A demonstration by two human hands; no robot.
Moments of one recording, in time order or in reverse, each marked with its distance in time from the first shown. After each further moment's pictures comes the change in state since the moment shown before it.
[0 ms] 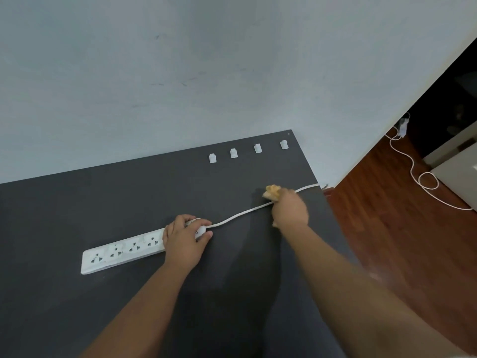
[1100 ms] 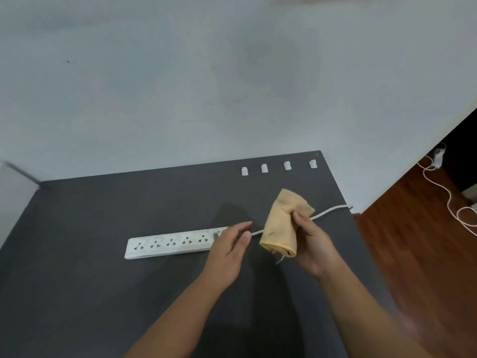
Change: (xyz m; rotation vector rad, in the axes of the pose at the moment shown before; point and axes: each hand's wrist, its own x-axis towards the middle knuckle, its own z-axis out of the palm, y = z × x) left_hand -0.058 0.049 -0.054 -0.672 -0.111 0.142; right_hand -0.099 -0.034 -0.039 1.721 -0.614 0.164
